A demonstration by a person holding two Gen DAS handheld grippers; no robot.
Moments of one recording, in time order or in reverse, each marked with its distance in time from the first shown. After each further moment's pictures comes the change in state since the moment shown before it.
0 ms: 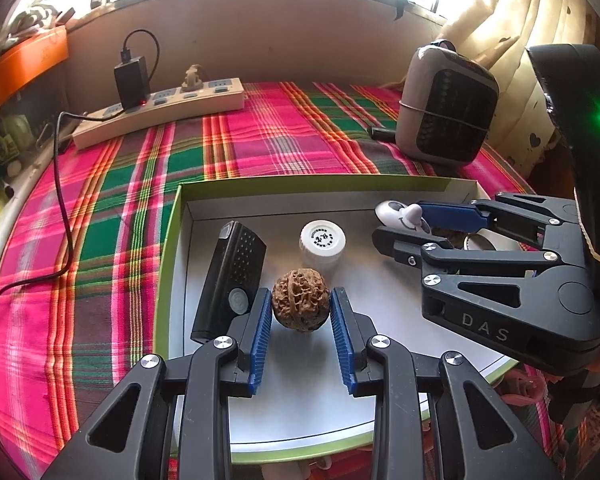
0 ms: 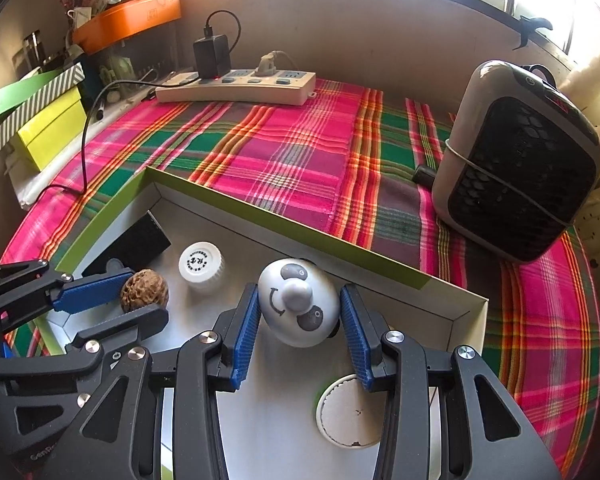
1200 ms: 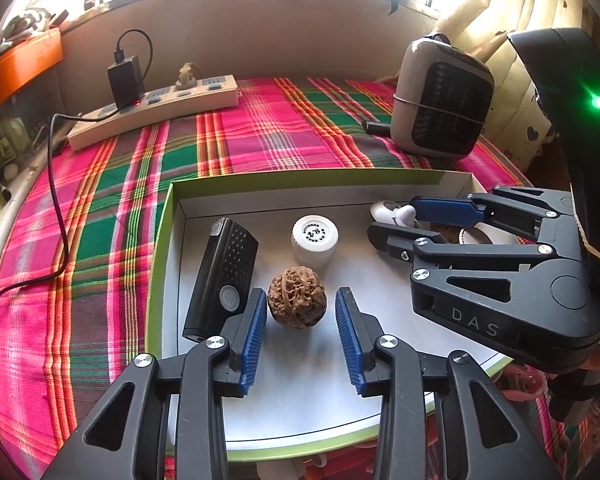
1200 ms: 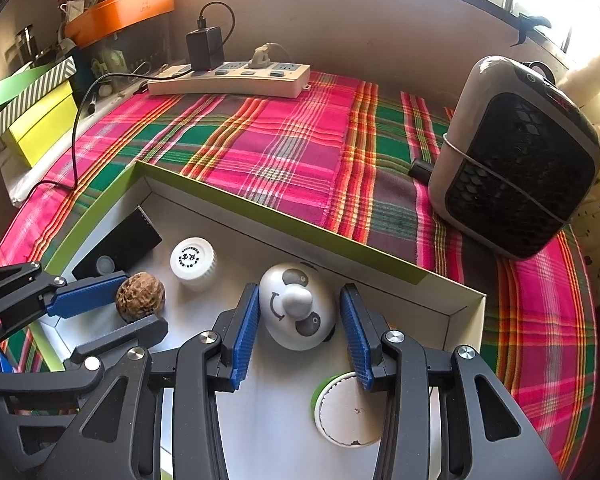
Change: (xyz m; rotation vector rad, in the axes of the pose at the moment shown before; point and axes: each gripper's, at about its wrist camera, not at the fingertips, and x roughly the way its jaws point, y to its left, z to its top) left arm -0.001 -0.003 -0.001 0.013 0.007 -0.004; right arm 0.002 0.002 -0.001 0.007 0.020 -0.029
